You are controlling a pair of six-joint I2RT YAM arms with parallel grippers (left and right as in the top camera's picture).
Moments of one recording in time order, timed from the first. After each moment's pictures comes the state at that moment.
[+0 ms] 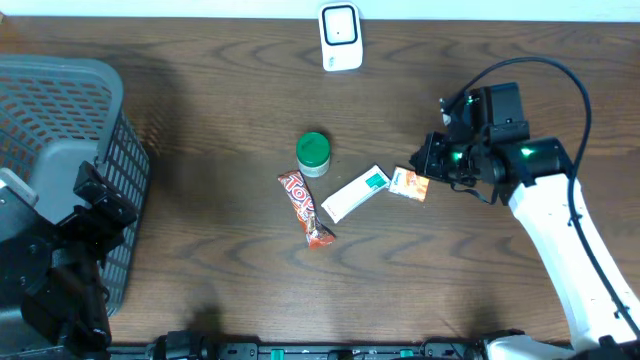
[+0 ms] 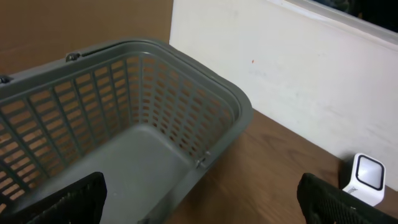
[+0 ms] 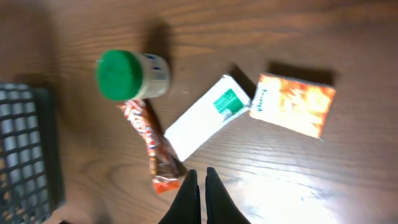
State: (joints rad) left arm 0.13 0.70 1.34 -1.00 -0.32 -0.36; right arm 0.20 1.43 1.22 -0.87 -0.38 0.46
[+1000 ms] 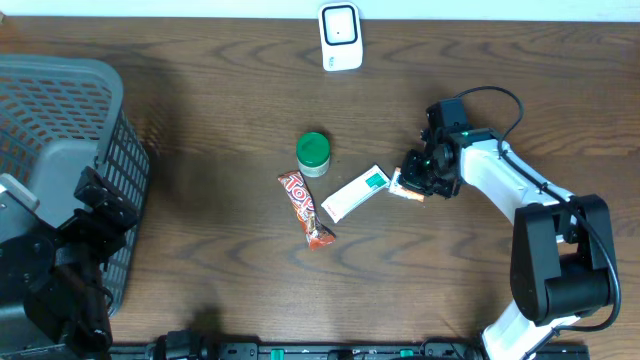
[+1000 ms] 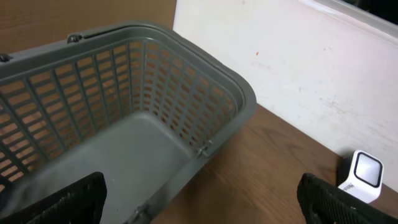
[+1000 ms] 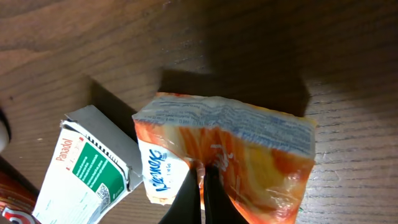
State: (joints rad) left arm 0.13 0.70 1.34 -1.05 -0.32 -0.41; right arm 0.20 1.85 1.12 -0.66 -0.27 0.53
